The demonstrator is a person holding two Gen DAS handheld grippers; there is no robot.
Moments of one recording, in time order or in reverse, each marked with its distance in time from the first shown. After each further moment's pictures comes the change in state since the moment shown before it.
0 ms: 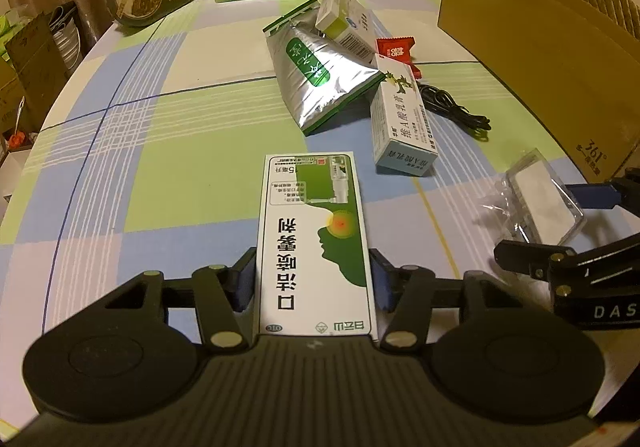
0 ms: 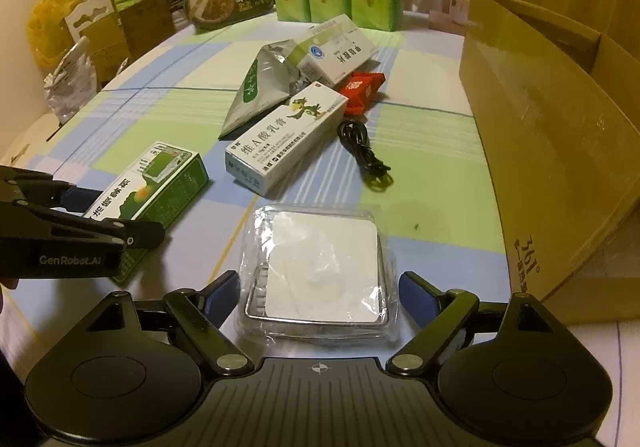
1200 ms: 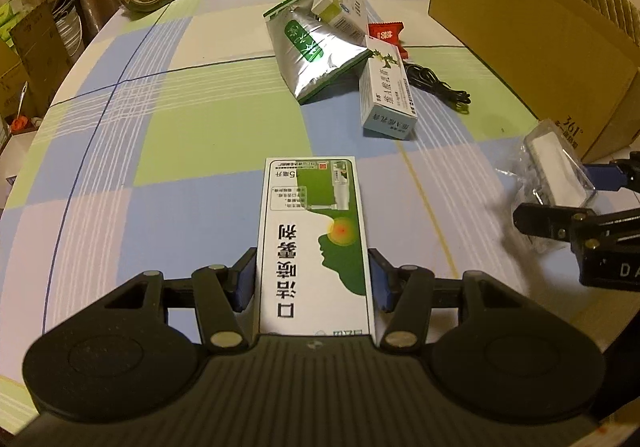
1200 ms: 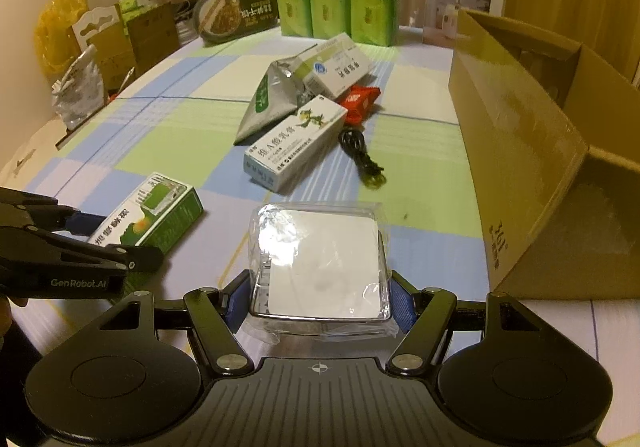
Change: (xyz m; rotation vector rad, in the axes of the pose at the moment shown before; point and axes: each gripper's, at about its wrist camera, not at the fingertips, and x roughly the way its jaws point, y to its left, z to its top) left arm -0.023 -0.004 -0.022 -0.008 0.030 -0.010; right arm -0.036 0.008 -0.012 -0.004 -0.031 0.001
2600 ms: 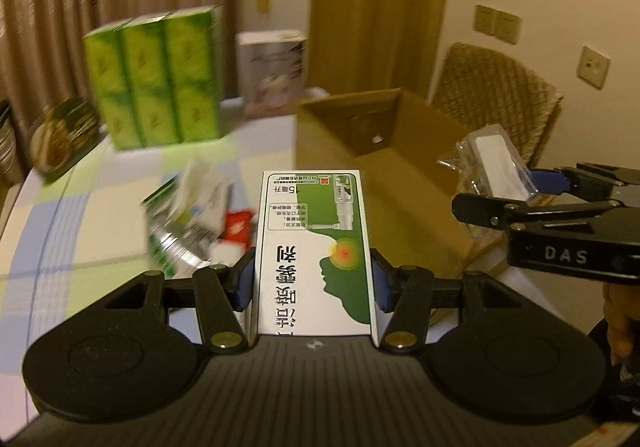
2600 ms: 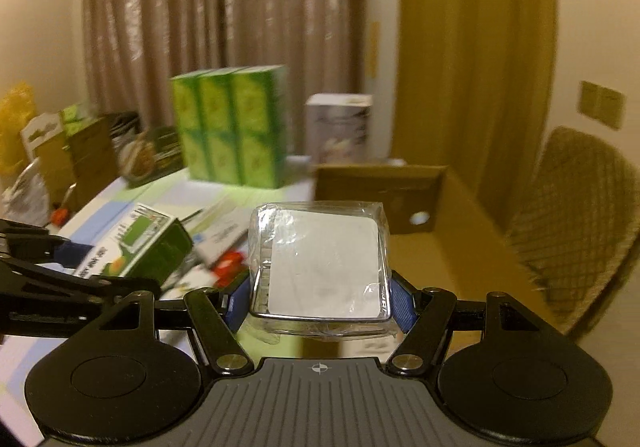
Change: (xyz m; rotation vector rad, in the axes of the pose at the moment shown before) left arm -0.079 -0.121 0.122 0.138 -0.285 -0.208; right arm -0.114 -0.102 0.069 0.085 -0.324 -0.190
